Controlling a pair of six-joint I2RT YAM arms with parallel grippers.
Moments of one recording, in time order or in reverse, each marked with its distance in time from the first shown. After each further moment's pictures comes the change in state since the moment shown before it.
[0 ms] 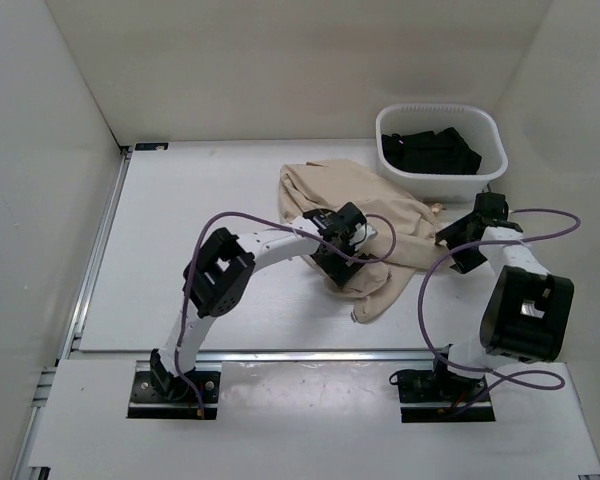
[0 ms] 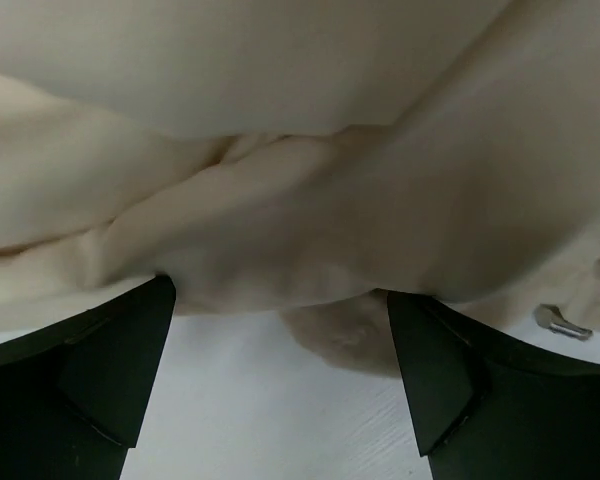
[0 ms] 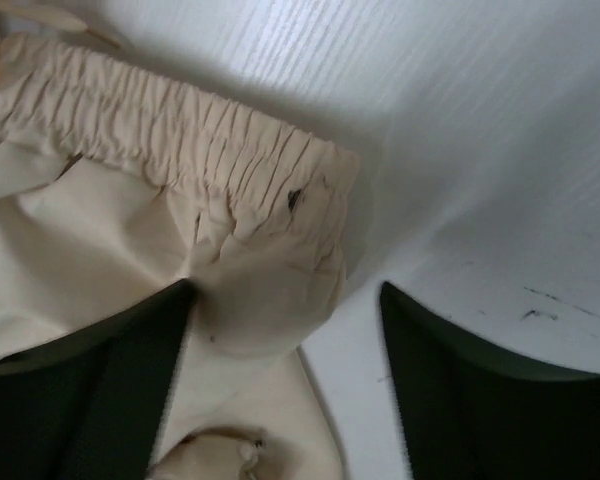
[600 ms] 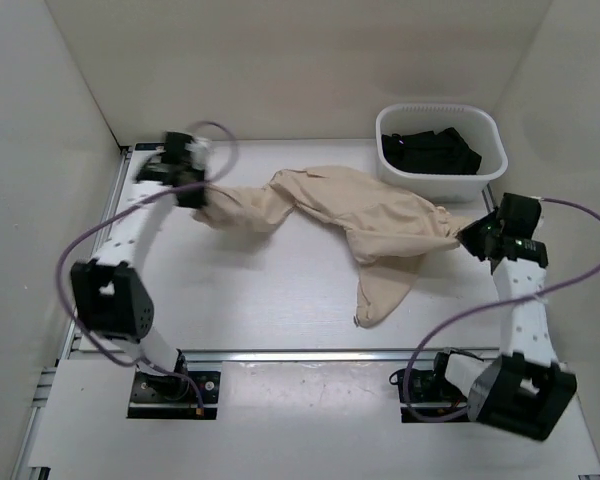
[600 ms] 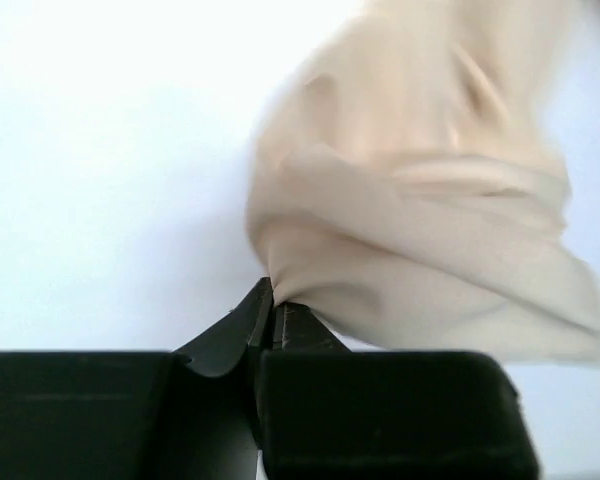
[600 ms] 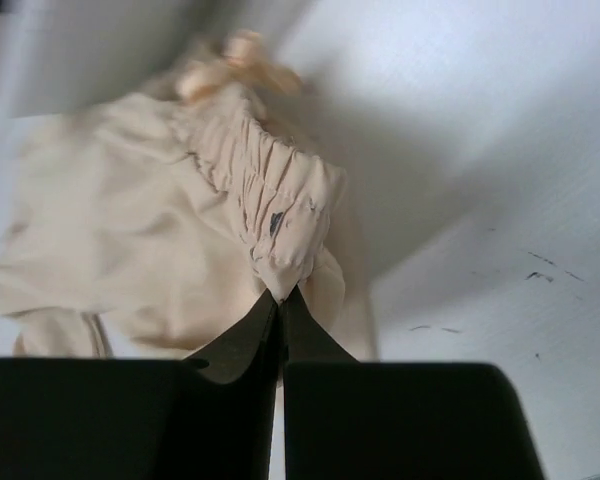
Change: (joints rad) left arm 0.650 -0.463 -0.232 -0.068 -0.016 0.003; right arm -0.040 -0.321 -0.019 -0.053 -0.072 -0.053
